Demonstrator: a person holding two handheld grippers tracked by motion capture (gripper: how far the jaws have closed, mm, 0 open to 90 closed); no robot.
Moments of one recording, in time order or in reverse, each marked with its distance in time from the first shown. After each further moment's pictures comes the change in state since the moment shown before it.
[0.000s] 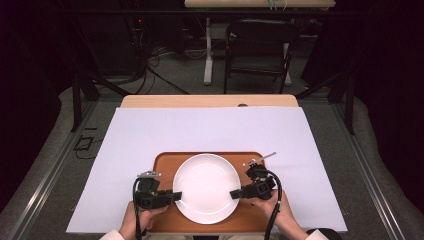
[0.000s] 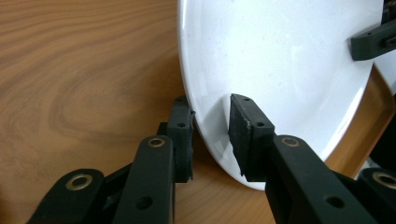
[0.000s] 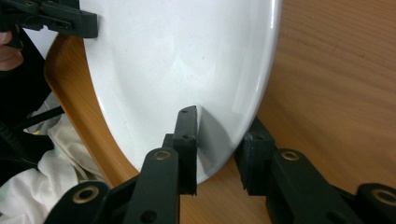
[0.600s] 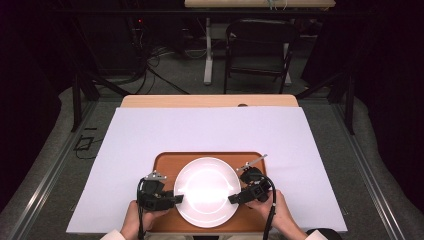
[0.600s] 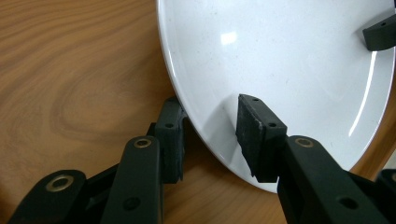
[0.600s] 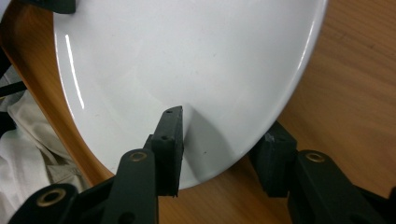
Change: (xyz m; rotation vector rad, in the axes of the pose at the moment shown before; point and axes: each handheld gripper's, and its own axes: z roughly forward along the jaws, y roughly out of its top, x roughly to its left) left arm -0.008 0.000 0.006 0.047 0.056 0.091; right arm 0.009 0.000 0.011 0.083 -0.087 -0.079
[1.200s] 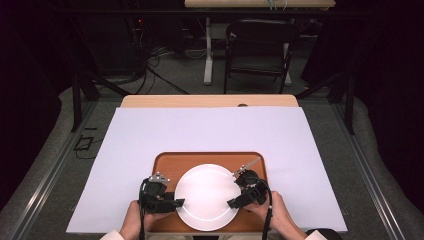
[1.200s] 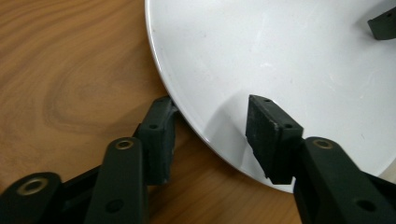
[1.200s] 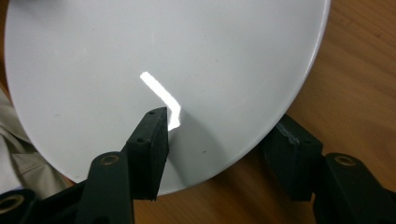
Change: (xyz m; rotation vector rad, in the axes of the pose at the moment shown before) left arm -0.003 0.000 0.002 0.066 0.021 0.063; right arm 0.008 -0.001 0.008 0.064 -0.078 -0.051
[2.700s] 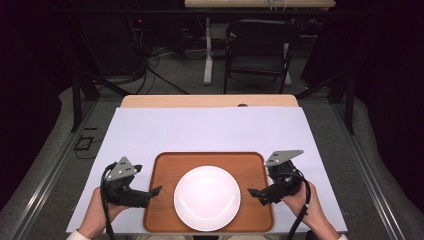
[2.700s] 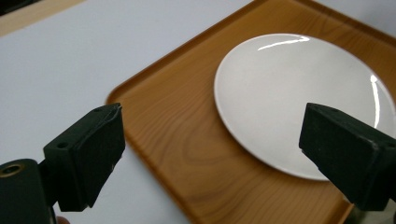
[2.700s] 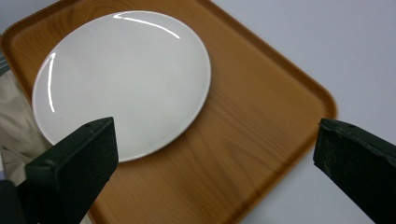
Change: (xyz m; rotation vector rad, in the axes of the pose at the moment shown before) left arm 0.012 0.008 -0.106 -0.261 0.180 0.280; right arm -0.018 -0.021 -0.100 -0.333 -0.123 -0.214
